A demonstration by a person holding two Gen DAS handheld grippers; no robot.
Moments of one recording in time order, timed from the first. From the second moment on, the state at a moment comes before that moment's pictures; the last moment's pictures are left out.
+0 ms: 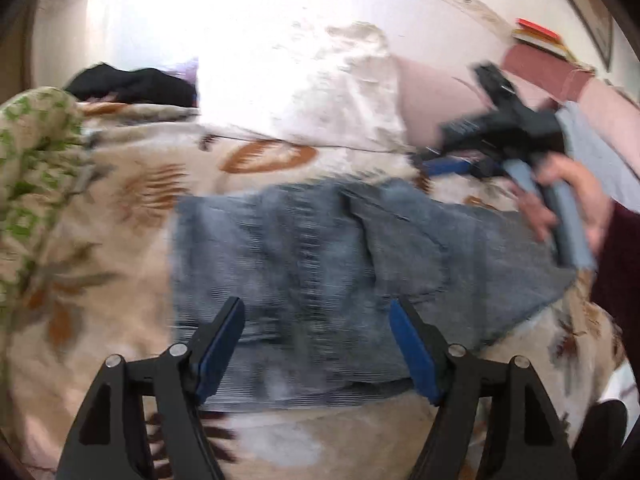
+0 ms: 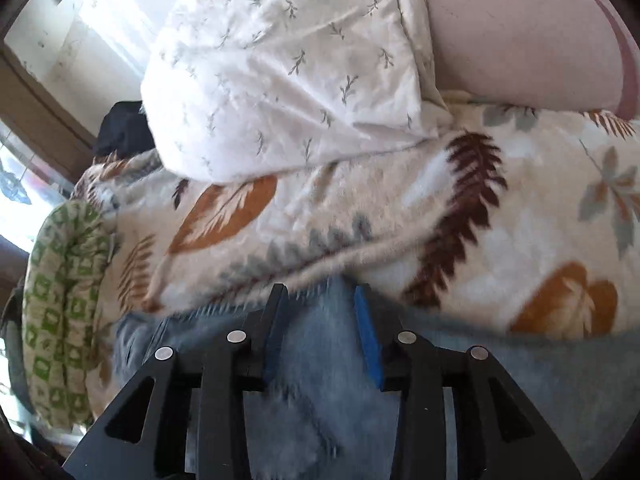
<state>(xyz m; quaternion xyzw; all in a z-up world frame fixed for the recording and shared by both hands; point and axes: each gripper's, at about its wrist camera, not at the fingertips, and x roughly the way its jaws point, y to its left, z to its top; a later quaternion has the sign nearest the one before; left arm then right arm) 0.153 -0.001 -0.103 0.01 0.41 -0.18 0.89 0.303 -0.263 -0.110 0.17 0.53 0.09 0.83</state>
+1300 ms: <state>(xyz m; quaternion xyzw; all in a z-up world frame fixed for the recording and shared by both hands) 0.190 0.105 -0.092 -0.07 0.44 -0.07 0.89 0.021 -0.399 -0.101 0.38 0.41 -0.02 0.83</state>
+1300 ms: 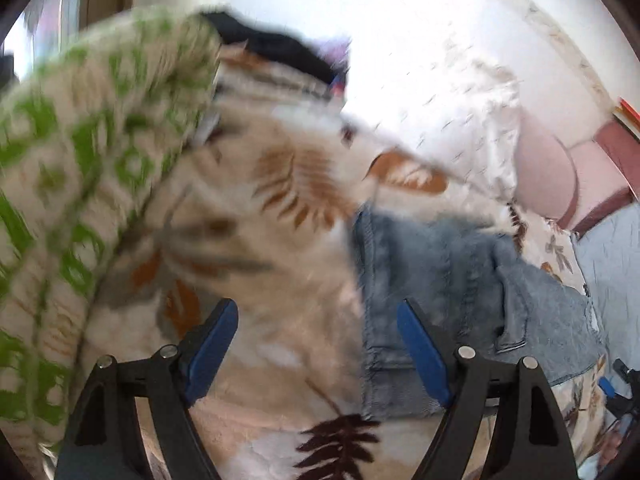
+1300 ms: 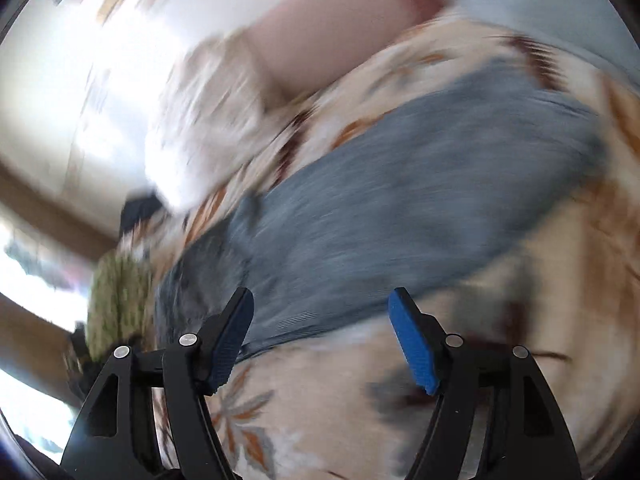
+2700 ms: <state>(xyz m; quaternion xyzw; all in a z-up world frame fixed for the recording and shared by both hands) 0.210 -0.543 -0.145 0.31 0.49 -0.50 0.64 -0.016 -0.587 -0.212 0.66 0.27 -0.16 0.68</state>
